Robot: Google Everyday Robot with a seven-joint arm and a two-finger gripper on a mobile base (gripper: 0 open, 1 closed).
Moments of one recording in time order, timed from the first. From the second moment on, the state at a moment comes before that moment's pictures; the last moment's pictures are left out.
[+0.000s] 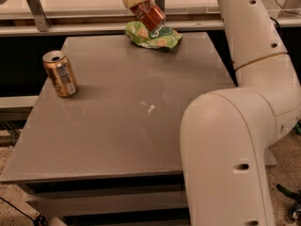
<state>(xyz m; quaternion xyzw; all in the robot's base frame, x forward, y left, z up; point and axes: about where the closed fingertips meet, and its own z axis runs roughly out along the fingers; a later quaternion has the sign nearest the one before) 0.785 0.027 1.023 -0.44 0.77 0.20 0.41</state>
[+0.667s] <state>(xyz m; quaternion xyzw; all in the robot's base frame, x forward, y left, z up) 0.779 0.022 1.051 -0.39 0.76 0.27 0.45</state>
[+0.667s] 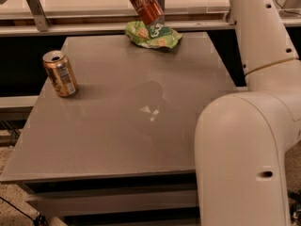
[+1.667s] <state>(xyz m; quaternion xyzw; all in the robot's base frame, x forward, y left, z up) 0.695 0.023 1.089 -0.41 0.65 0.38 0.51</state>
